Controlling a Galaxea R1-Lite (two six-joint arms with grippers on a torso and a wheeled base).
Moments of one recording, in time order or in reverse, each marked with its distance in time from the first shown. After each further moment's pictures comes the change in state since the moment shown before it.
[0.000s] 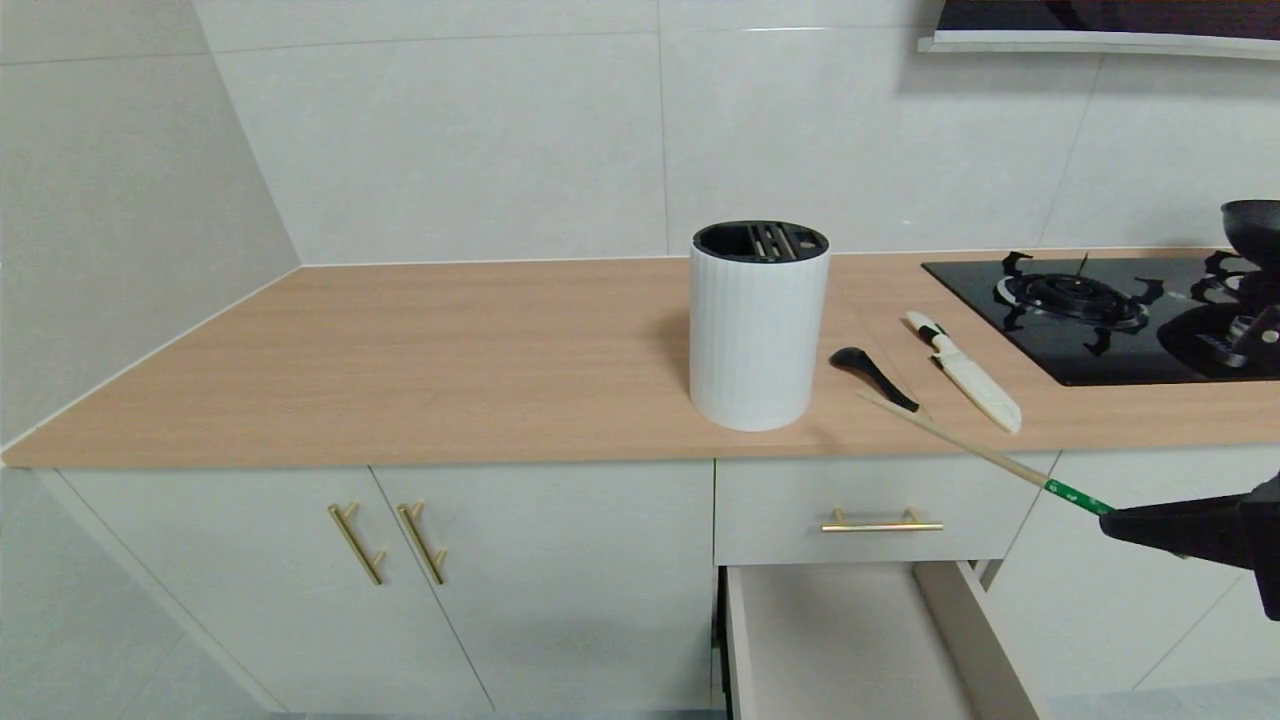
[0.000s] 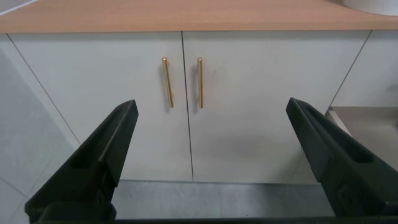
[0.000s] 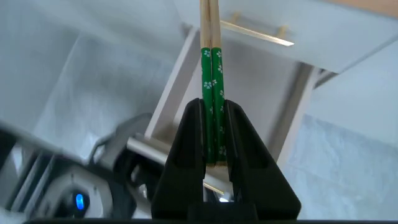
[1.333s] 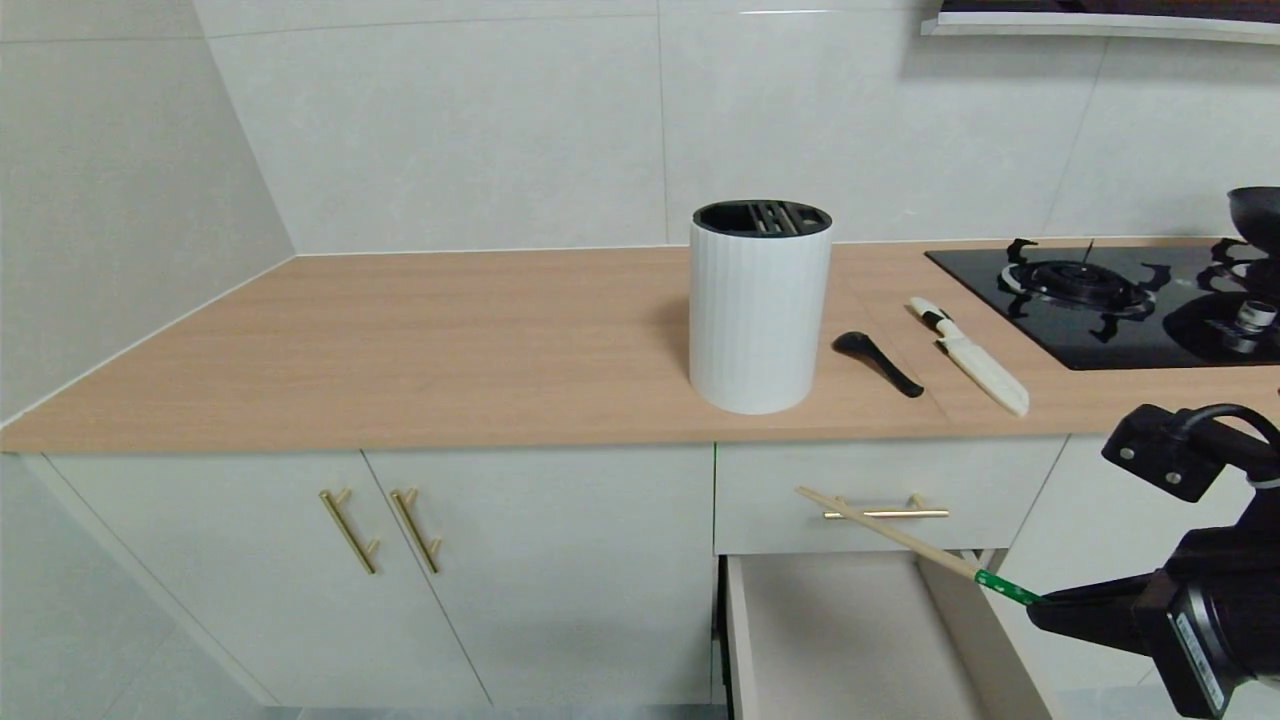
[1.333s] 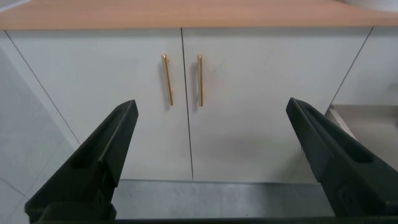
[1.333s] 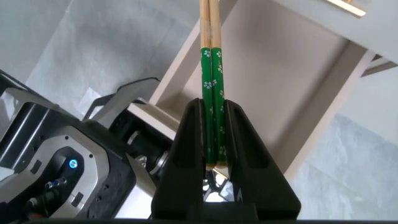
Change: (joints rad) left arm 0.000 0.000 0.000 0.000 0.001 0.000; right arm 0.130 0.091 0.140 -0.100 -0.009 -0.017
